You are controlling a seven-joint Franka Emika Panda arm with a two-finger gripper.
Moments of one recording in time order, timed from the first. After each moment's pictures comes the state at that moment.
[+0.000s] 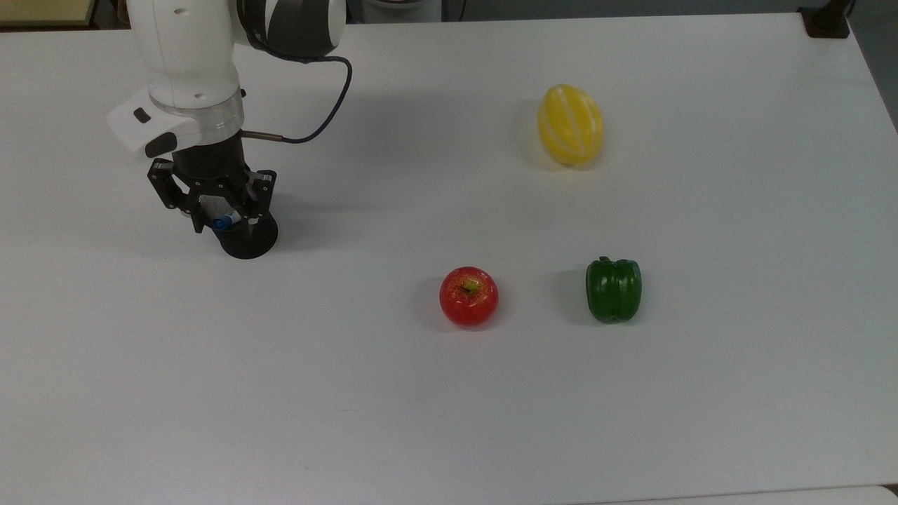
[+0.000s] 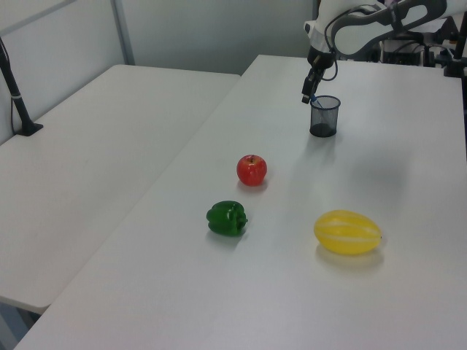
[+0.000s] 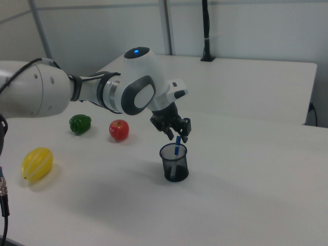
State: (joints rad) arm -0.17 0.41 0.00 -1.64 -0.09 2.35 -0.15
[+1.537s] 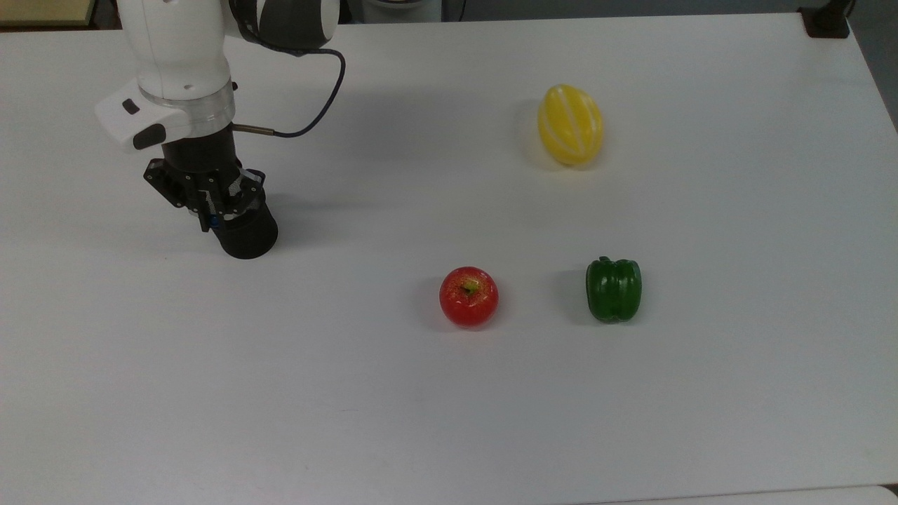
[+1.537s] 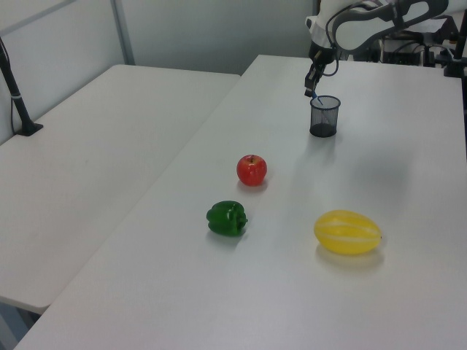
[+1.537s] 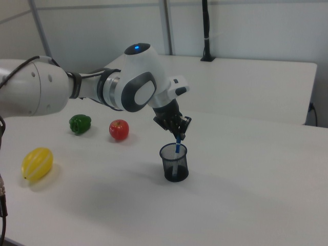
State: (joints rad) arm -0.17 0.40 0.00 -1.63 -0.09 2.33 -0.15
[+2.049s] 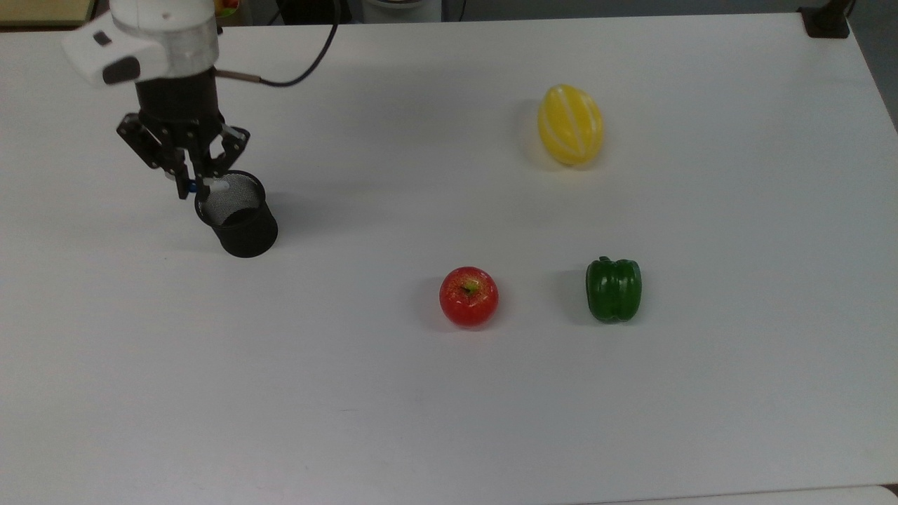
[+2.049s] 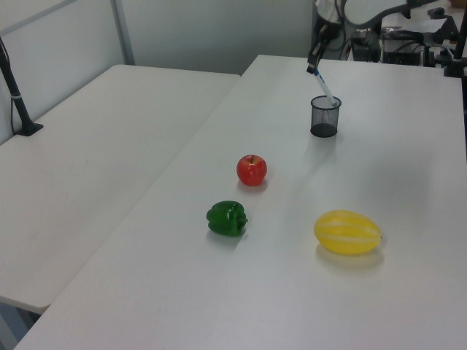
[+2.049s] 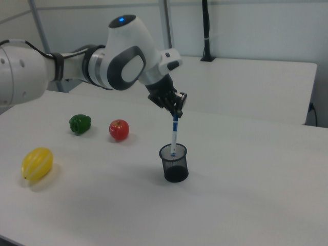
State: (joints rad) arm -0.17 0.29 0.00 -1.61 -0.08 2.28 -0.14
